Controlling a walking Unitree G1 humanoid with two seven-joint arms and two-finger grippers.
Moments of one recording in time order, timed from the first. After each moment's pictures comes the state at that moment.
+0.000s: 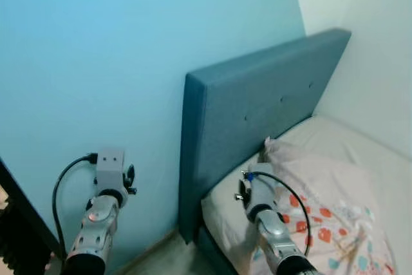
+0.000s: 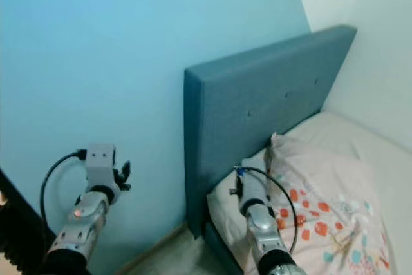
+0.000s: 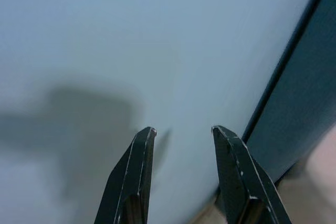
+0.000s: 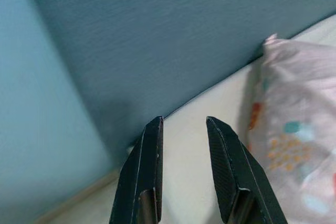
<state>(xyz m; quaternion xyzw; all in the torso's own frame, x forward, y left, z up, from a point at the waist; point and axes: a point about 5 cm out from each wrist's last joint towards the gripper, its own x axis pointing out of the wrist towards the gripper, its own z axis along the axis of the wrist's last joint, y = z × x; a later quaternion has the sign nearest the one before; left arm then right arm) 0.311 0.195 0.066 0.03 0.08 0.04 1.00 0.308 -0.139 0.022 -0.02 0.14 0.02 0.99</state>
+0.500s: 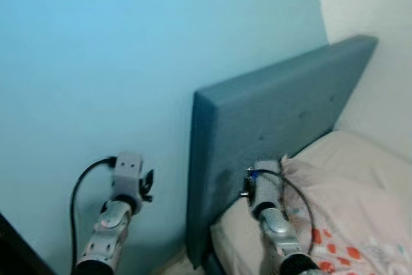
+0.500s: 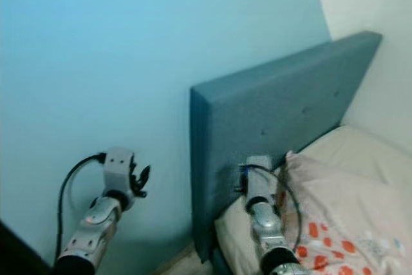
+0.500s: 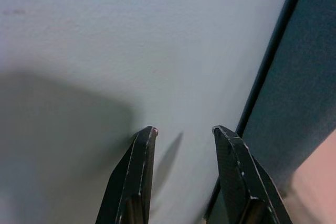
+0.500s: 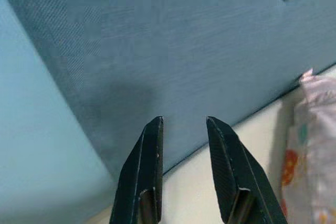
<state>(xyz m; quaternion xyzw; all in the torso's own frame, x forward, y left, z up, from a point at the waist) 0.309 0.165 0.061 0.04 0.08 -0.04 1.00 0.309 -0.135 0.023 -0.01 0.14 0.02 0.99</state>
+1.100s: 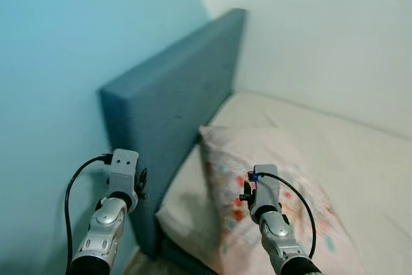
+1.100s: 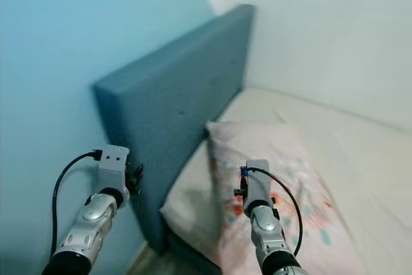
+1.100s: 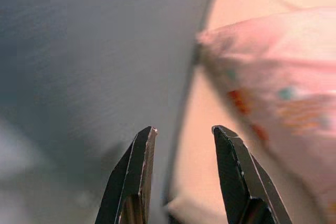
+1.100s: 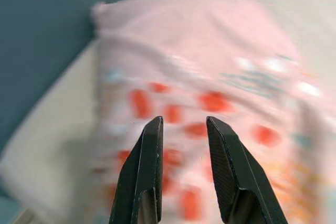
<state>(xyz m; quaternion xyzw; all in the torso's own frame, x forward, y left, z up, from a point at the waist) 0.308 0.177 0.059 0.05 0.09 -0.02 0.99 0.304 -0.152 0.018 -0.02 0.15 0.00 0.99</state>
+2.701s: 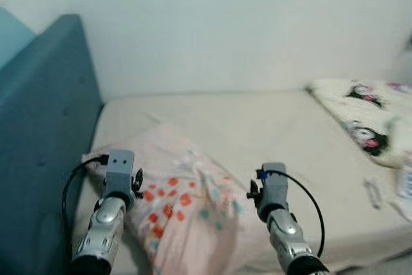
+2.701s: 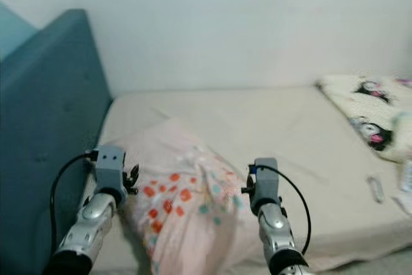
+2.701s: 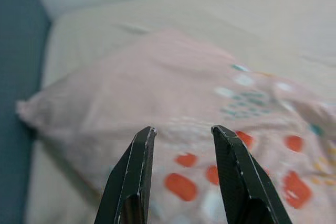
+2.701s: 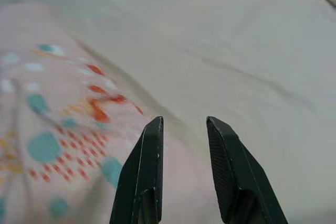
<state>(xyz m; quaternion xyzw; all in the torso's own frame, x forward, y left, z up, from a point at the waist) 0.307 0.185 0.055 0.04 0.11 0.03 0.99 0.306 -0.166 0.021 -0.01 0.15 0.00 0.99</state>
